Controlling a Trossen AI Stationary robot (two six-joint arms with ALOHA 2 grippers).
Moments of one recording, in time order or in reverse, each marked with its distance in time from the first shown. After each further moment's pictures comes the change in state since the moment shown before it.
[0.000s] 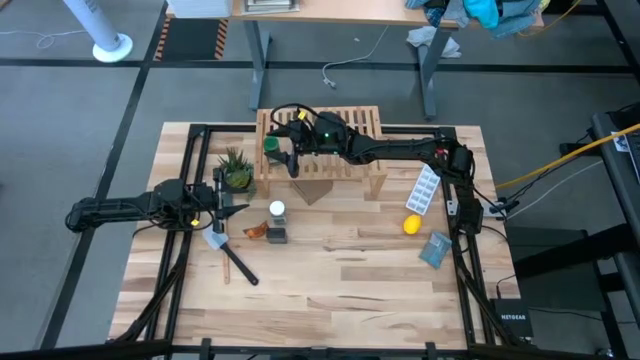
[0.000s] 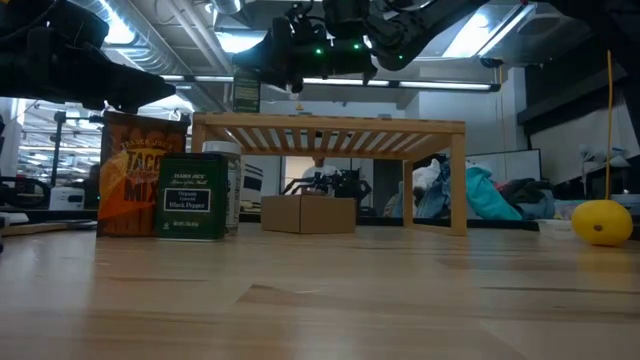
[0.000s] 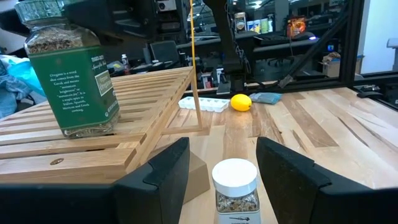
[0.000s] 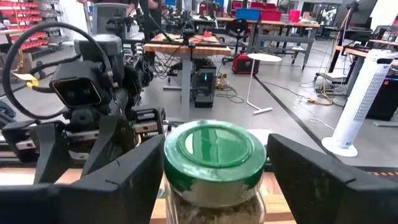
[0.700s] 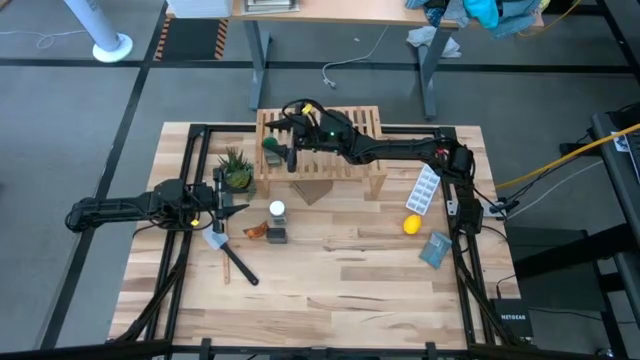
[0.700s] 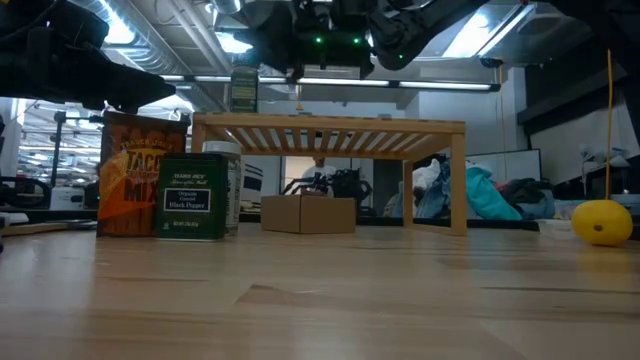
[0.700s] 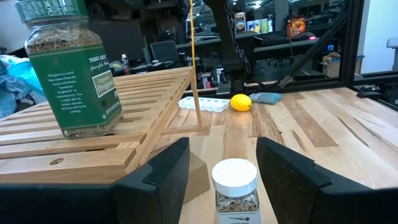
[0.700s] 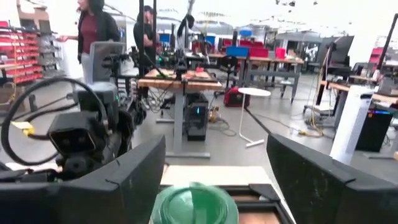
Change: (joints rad) left arm 0.000 0.000 0.000 0.000 0.000 0.000; right arm 0.000 -0.004 0.000 0.158 0.027 0.035
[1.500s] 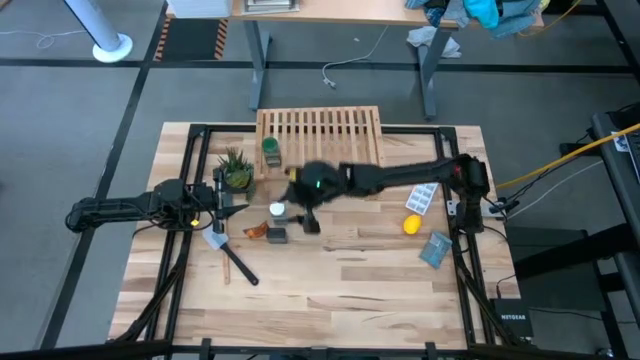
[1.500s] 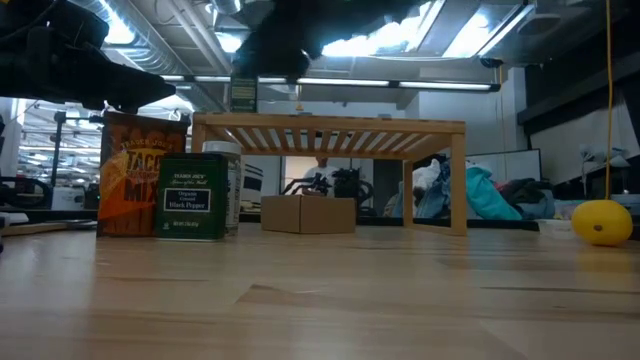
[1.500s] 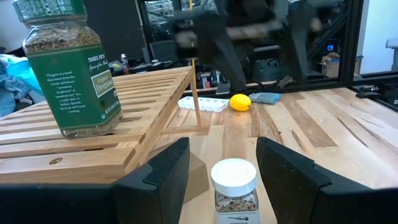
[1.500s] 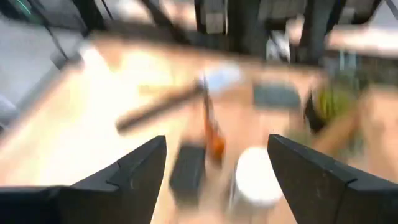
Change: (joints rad) left arm 0.000 0.000 0.000 -0.001 0.002 -0.003; right arm 0.304 -0.122 -0.005 -0.825 0.065 -0.122
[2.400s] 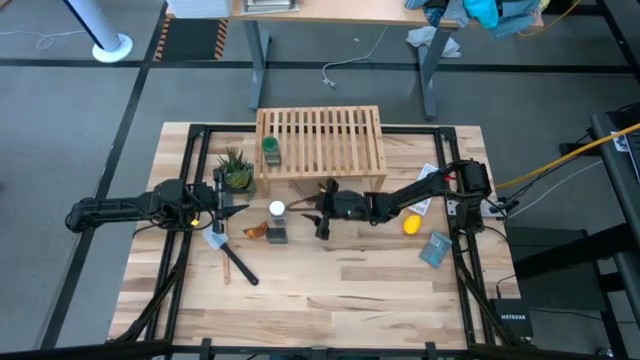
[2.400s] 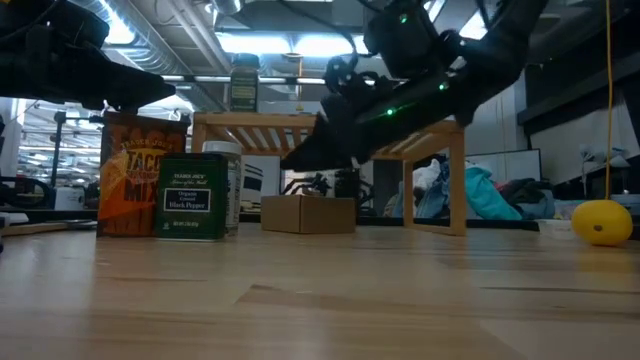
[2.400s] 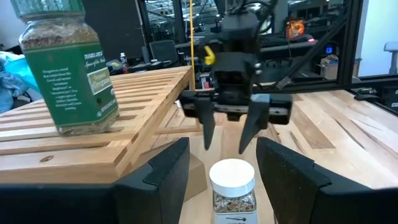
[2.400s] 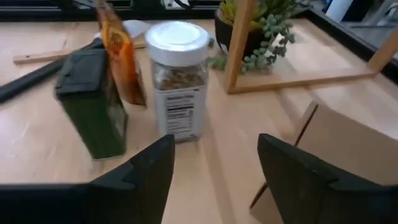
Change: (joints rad) left arm 0.000 0.000 0.000 -0.001 0.002 -0.015; right arm 0.024 0.003 -0.642 0.825 0.392 0.197
